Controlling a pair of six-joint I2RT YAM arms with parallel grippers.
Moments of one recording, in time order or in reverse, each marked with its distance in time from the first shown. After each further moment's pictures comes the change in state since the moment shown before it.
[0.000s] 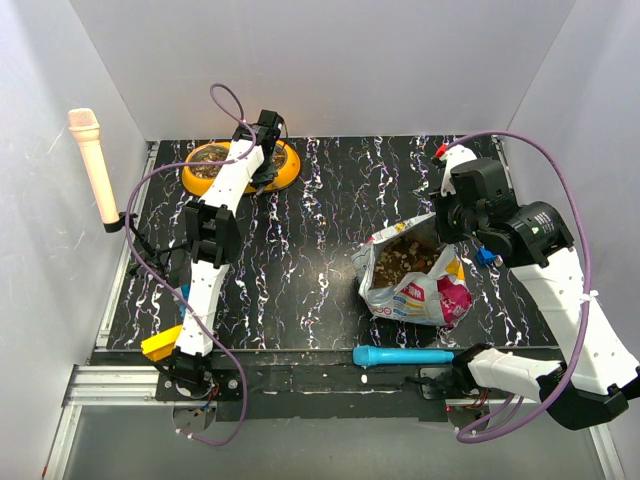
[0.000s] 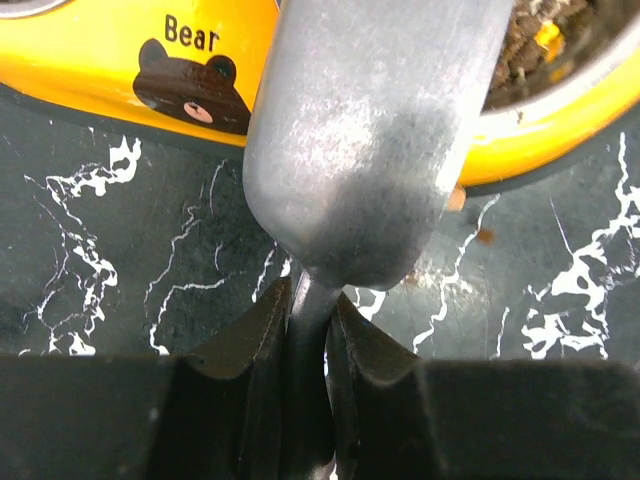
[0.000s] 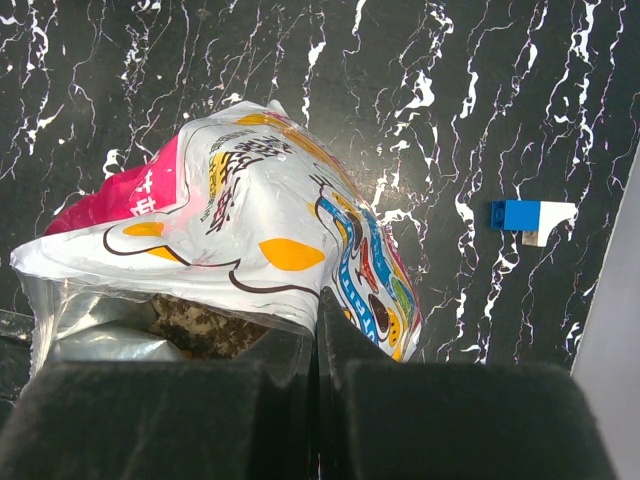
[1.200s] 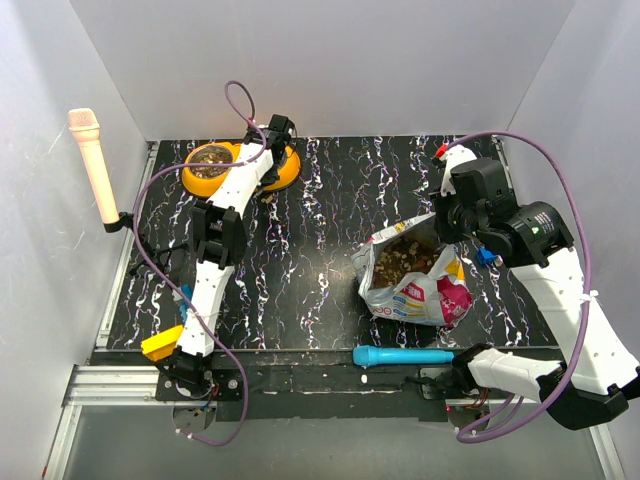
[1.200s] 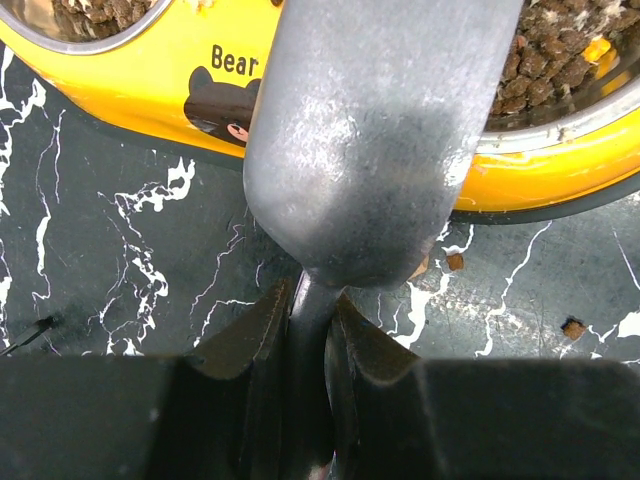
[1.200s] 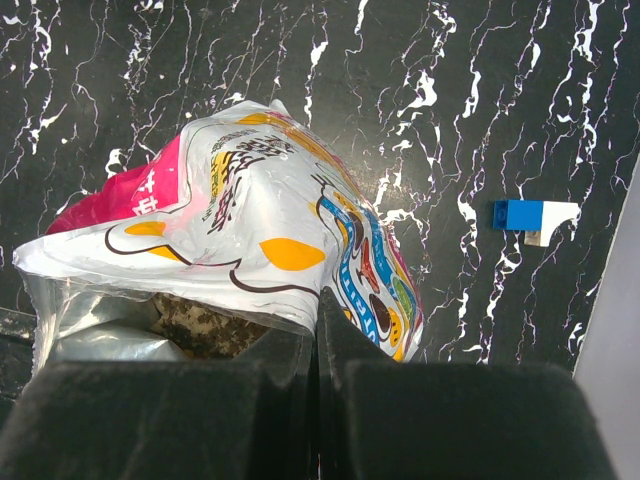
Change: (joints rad) left arm -0.038 0.039 0.007 0.012 -0.193 0.056; right arm 0.000 0.000 0.000 0.000 -0.005 0.003
